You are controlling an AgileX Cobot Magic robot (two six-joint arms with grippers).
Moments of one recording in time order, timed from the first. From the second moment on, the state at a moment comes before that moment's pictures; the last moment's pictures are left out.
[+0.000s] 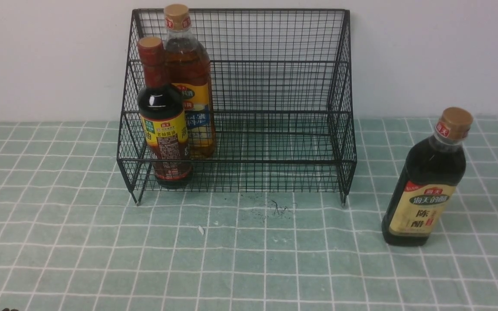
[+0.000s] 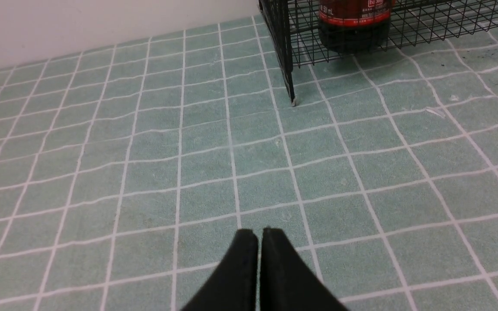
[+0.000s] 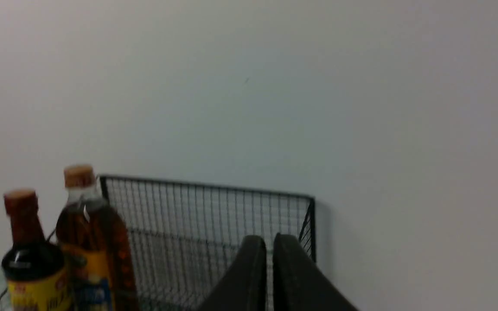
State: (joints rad) right arm 0.09 0.80 -0.60 -1.04 -0.25 1.12; left arm -0.11 0.02 0.03 0.03 0.37 0.07
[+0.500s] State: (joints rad) right arm 0.09 1.19 -0.72 -1.13 -0.10 1.24; left arm -0.11 0.02 0.03 0.03 0.37 0.07
